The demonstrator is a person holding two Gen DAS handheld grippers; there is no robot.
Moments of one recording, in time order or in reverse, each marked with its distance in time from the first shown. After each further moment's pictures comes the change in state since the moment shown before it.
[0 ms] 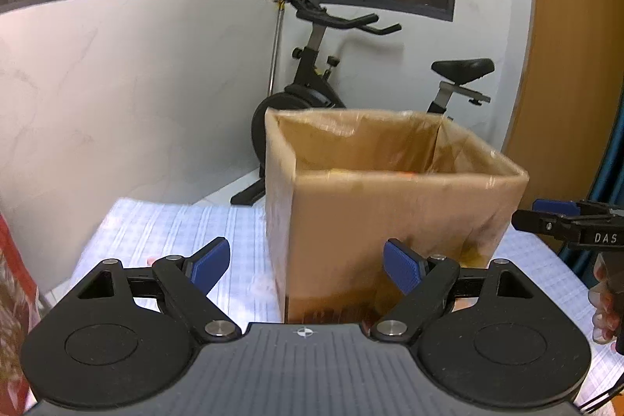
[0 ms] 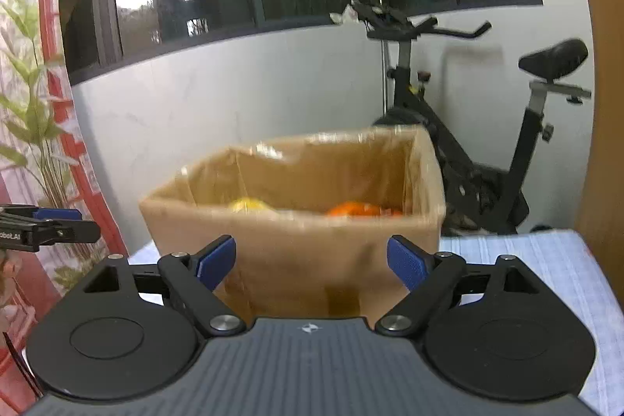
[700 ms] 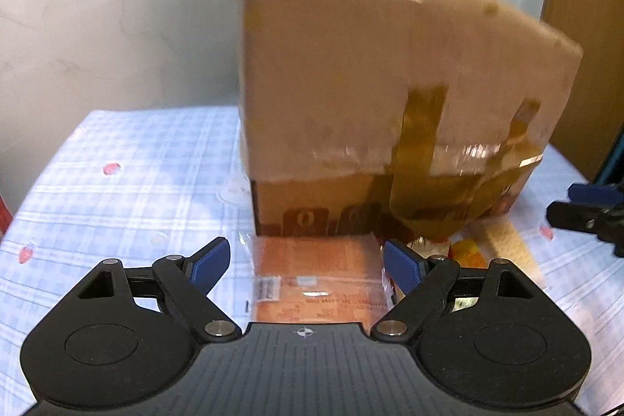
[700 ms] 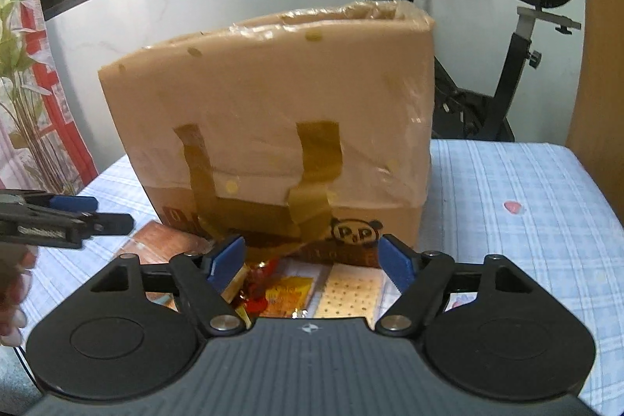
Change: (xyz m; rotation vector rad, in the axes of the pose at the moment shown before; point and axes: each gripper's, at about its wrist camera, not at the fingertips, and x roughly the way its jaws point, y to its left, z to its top) left arm 0.102 -0.018 -0.072 0.013 0.212 0.023; right arm 0.028 -0.009 -0.081 0.003 0.191 -0.073
